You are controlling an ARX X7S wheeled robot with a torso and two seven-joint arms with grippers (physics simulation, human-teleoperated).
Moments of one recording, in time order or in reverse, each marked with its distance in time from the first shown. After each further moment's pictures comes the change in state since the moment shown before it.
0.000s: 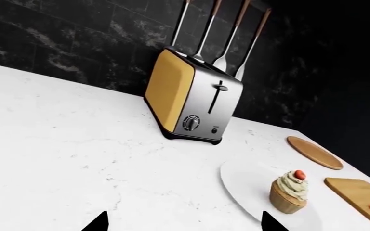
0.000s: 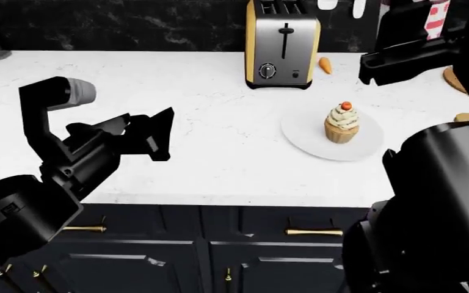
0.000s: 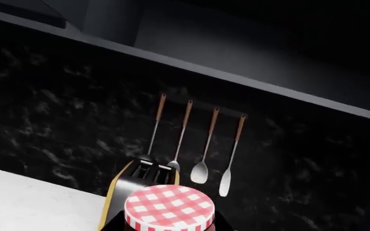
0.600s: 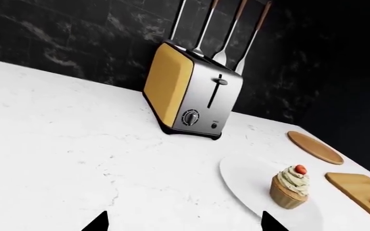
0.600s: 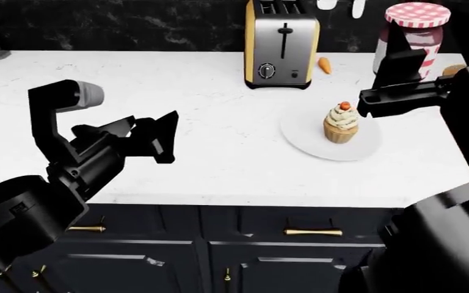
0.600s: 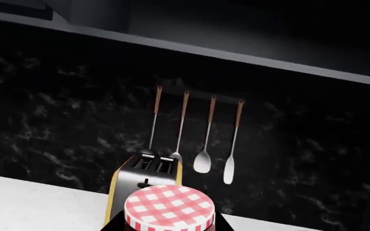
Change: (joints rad) left arm 0.001 0.001 0.032 -0.012 0.017 0.015 0.008; right arm -0.187 0.005 0.046 -0.189 0.260 0.026 0.283
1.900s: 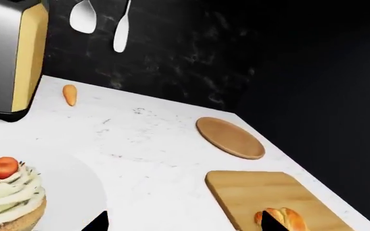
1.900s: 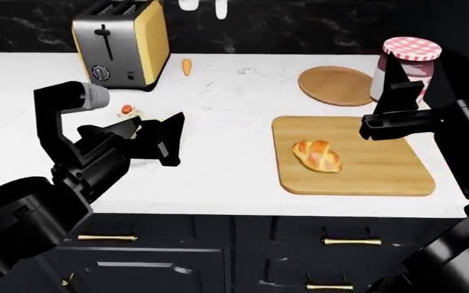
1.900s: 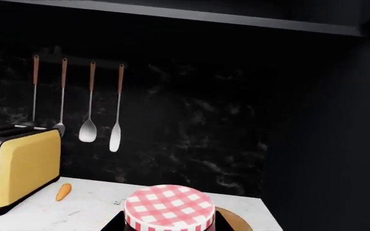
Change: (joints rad) left arm 0.003 -0.004 0.027 0.018 -0.031 0.019 -0.016; right arm -0.142 0.022 0.118 -0.095 0.292 -0.006 0.202
